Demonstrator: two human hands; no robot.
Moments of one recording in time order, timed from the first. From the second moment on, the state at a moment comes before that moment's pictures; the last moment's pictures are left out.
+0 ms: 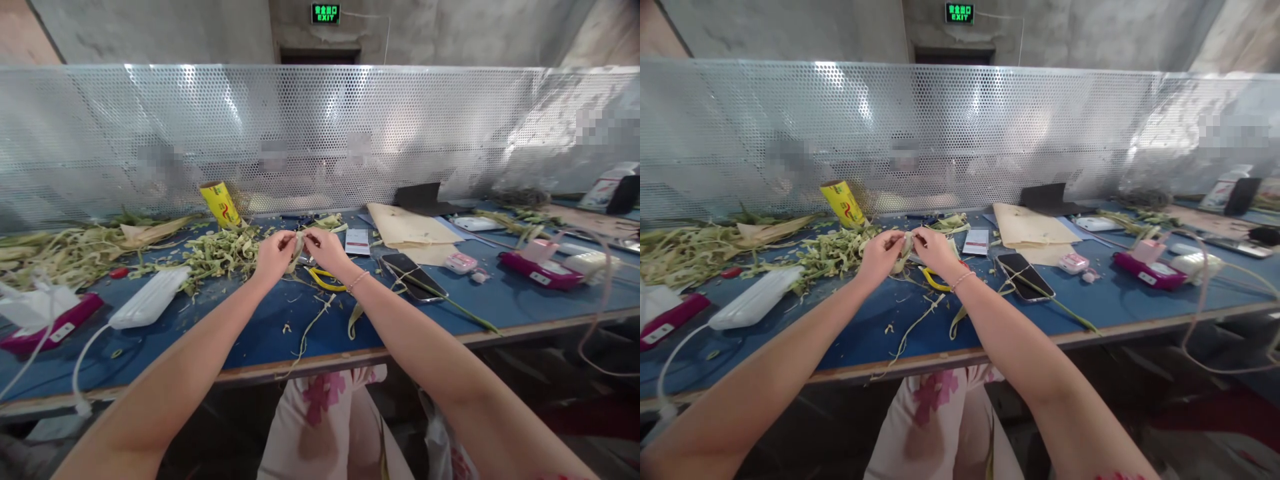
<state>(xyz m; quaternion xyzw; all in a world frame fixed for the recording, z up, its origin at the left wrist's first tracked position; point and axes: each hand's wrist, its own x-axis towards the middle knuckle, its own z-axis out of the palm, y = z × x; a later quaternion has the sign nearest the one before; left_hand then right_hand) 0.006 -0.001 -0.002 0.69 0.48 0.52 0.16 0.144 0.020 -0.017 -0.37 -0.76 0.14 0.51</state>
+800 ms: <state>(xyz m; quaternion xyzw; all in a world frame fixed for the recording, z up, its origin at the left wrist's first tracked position) 0.001 0.000 0.000 0.70 0.42 0.53 0.22 0.142 0.030 -0.024 -0.33 -0.70 0.31 0.55</state>
